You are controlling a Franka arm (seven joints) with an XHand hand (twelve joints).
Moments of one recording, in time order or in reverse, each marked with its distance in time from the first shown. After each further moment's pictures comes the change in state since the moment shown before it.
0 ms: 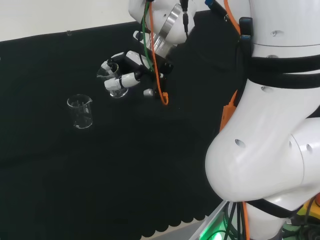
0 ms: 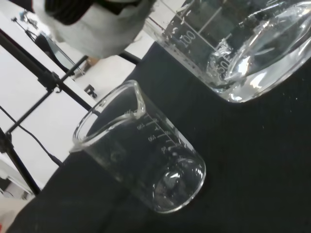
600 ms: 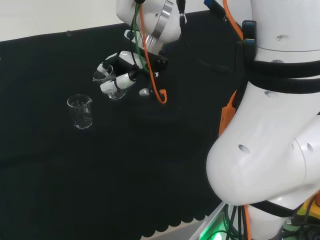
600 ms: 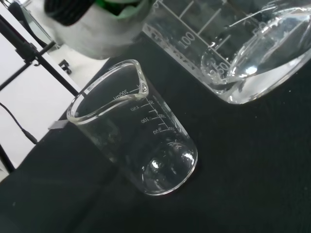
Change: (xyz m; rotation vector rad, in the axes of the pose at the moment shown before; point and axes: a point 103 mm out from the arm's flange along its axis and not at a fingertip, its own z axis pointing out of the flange) arm 0.018 0.001 0.003 0.051 -0.117 0.024
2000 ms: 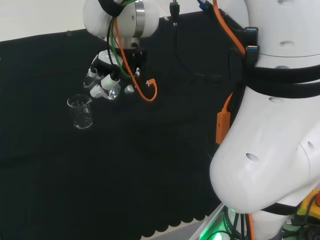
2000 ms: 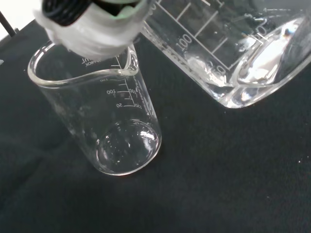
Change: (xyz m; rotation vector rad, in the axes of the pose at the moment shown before) arm 0.033 0.023 0.003 0.132 -0.320 0.048
